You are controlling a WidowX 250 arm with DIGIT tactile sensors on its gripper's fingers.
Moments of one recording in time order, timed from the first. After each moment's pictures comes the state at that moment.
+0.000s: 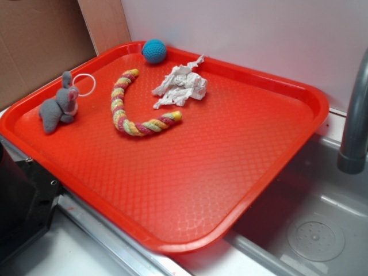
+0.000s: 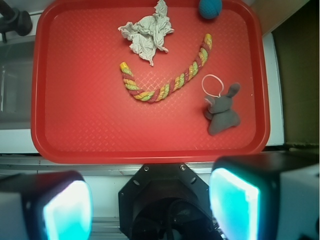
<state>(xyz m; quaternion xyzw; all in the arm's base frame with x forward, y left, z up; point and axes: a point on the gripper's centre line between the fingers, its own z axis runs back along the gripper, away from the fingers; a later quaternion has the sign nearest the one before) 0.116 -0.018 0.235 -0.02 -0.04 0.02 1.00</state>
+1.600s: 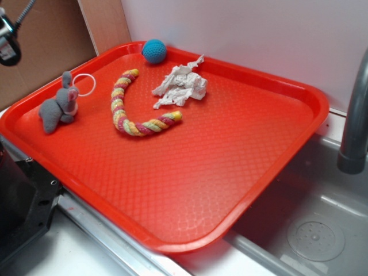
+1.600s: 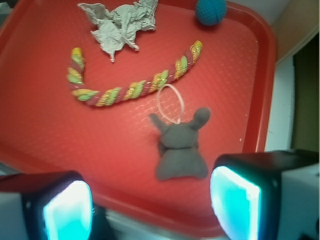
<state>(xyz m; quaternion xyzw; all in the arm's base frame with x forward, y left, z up) 0.135 0.100 0.127 -0.05 -0.11 -0.15 0.98</state>
